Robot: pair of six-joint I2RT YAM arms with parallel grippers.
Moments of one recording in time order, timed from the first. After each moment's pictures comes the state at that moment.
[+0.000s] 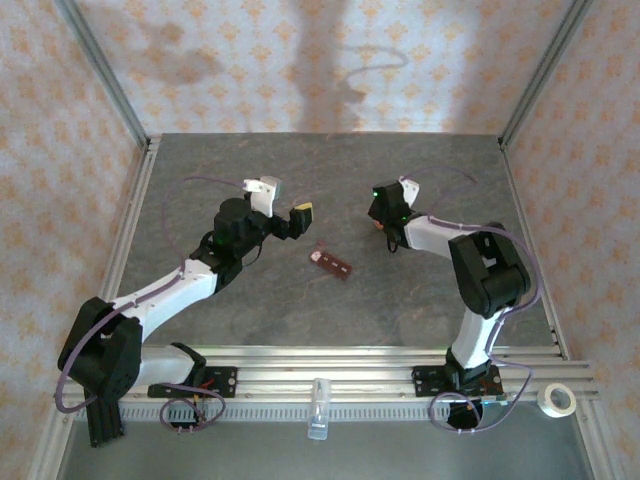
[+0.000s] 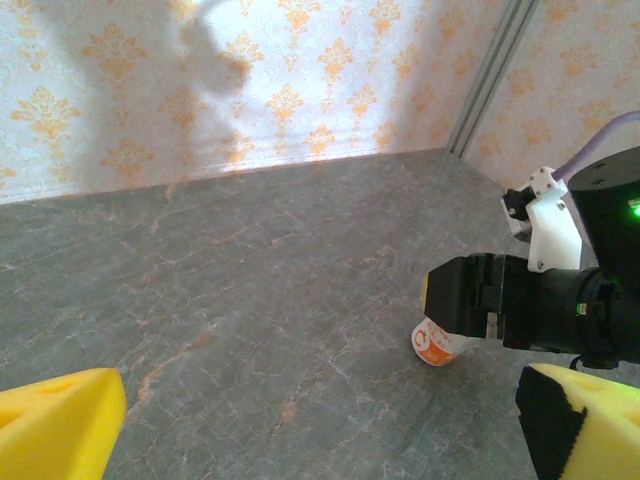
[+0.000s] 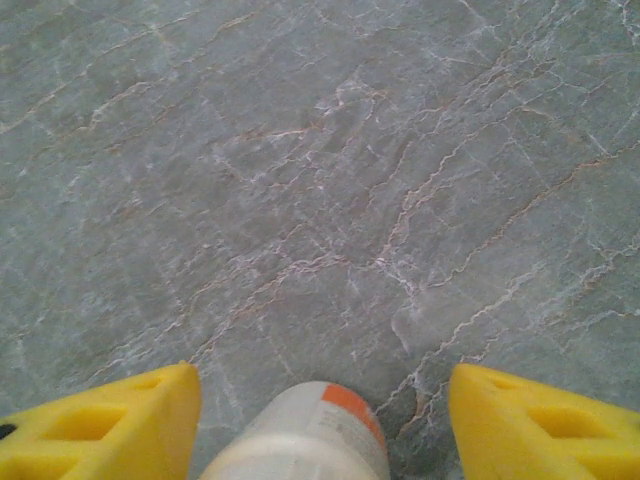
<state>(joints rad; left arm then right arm) -0.44 1.28 0.71 0.37 0.10 -0.18 0.41 1.80 1.02 -0.02 0.37 0.69</state>
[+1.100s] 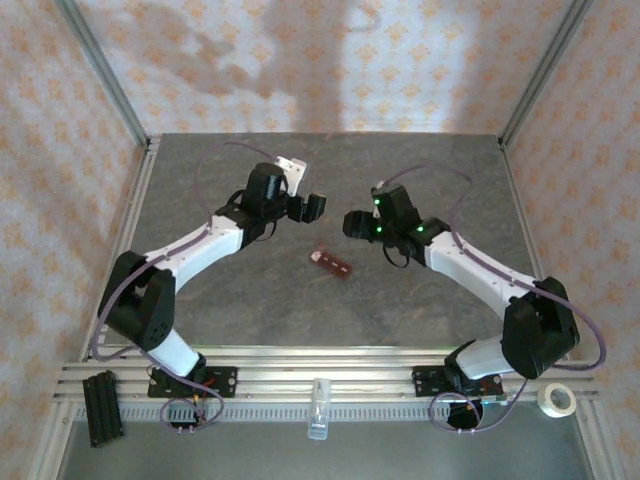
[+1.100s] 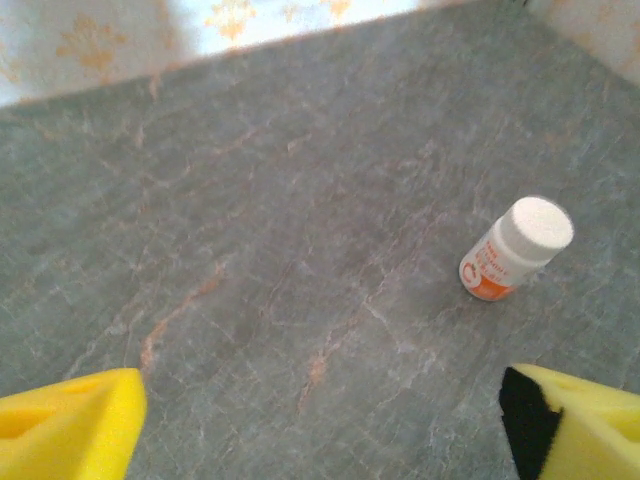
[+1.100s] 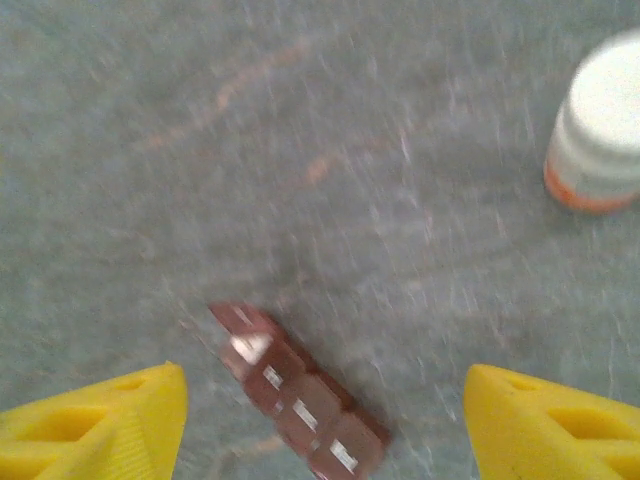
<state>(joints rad) -0.44 1.62 1.14 -0.08 0.10 -0.09 0.56 1.41 0.99 -0.39 -0.04 0.59</state>
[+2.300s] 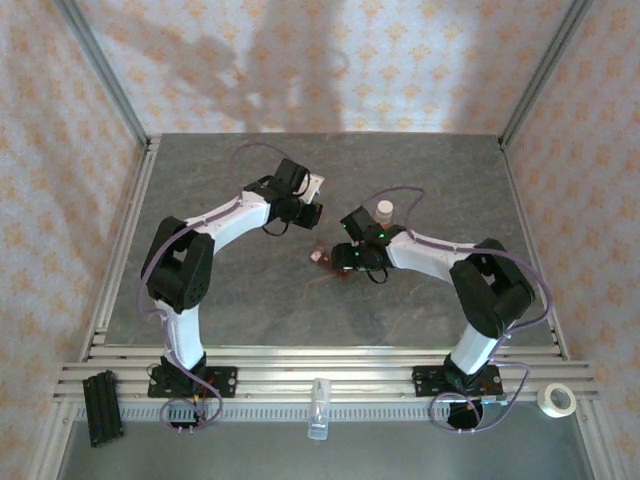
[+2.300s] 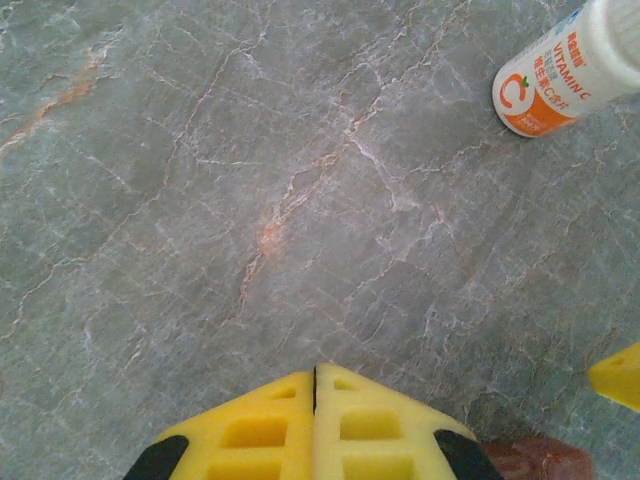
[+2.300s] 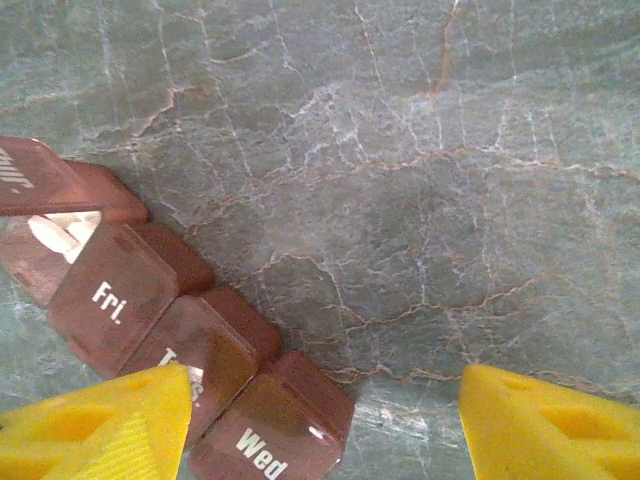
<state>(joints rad) -0.45 1.92 1.42 -0.47 0.25 -0.11 0.66 1.70 0.99 -0.42 -0.03 0.58</state>
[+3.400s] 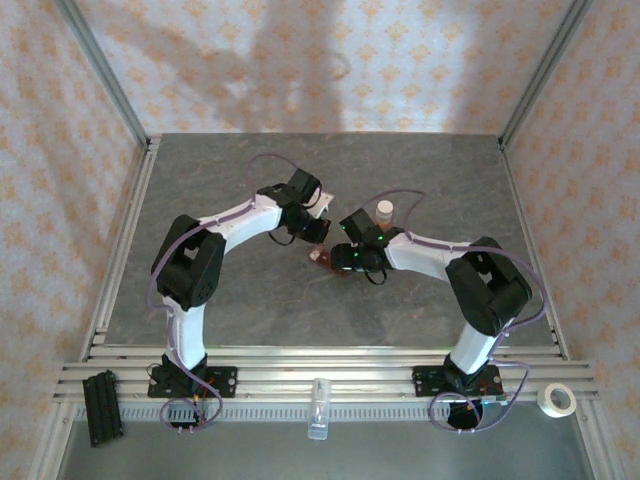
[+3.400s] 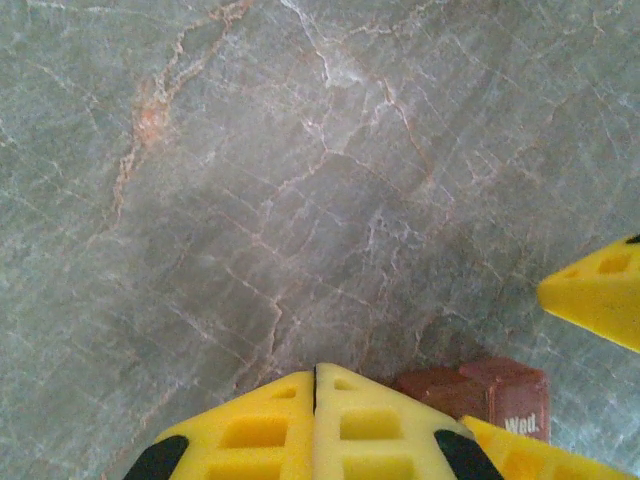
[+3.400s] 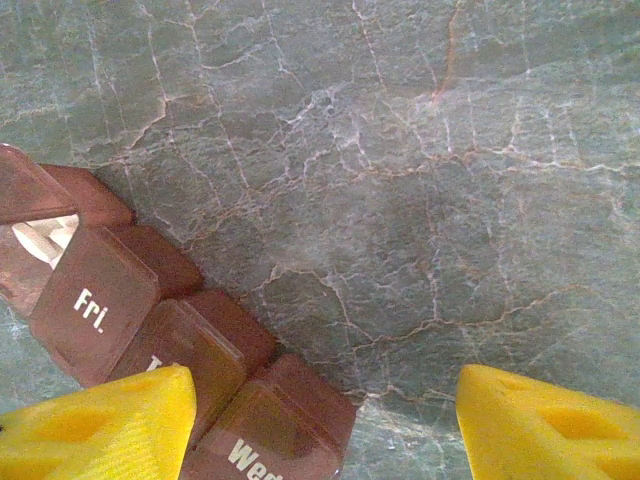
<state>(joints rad) -0.51 1.96 1.43 -0.60 0.29 -0.12 0.66 1.71 0.98 -0.37 -0.04 0.61</state>
